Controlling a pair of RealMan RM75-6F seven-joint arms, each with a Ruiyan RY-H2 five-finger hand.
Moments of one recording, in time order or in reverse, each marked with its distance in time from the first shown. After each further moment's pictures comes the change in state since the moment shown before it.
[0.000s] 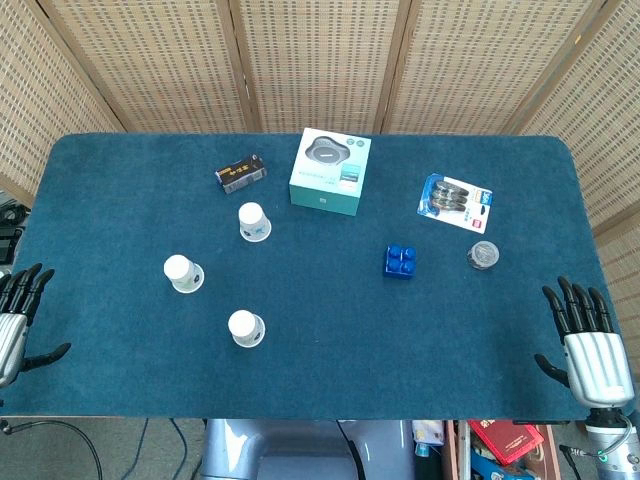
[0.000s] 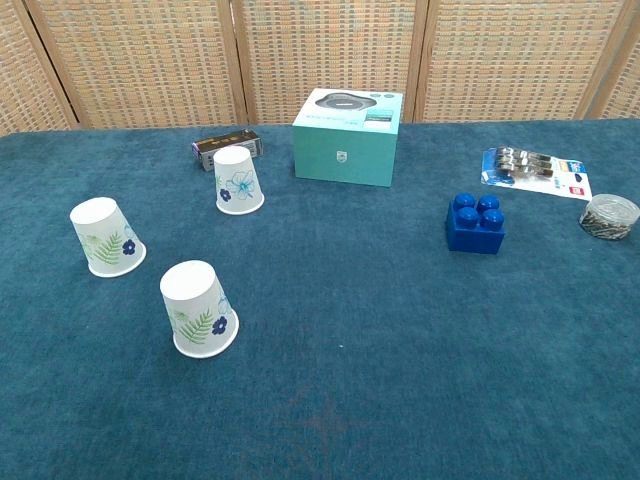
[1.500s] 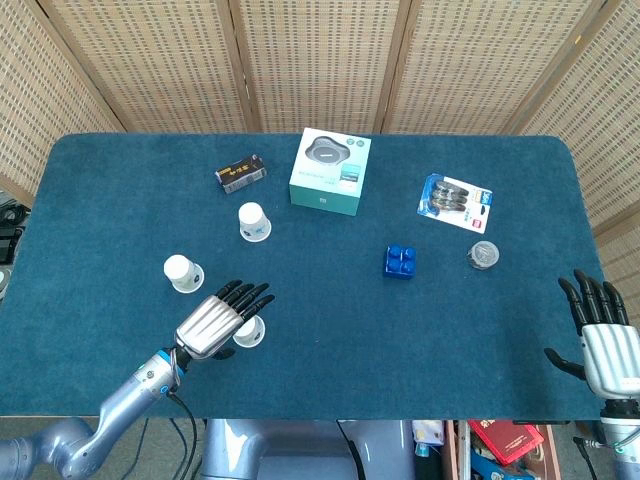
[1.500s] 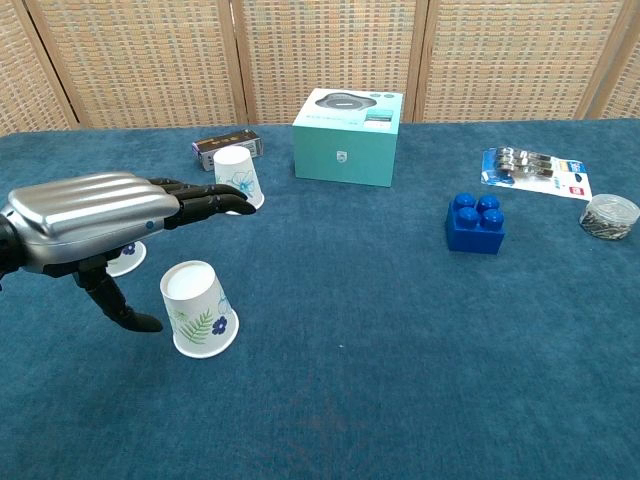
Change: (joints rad) left arm -0.453 -0.325 -0.068 -0.085 0.001 -0.546 0.452; right arm 0.016 0.057 0.024 -0.006 0.062 -0.055 0.123
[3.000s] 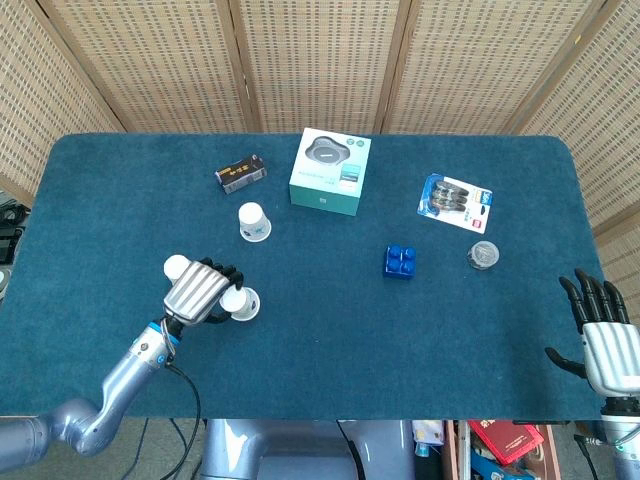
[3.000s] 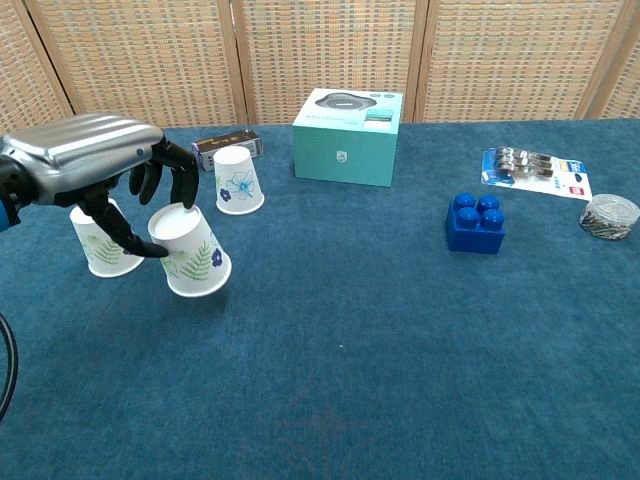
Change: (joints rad) left arm -0.062 -0.038 -0.057 0.129 -0.118 0.116 -0.054; right arm 0.007 0.001 0.001 0.001 0.016 -0.016 0.007
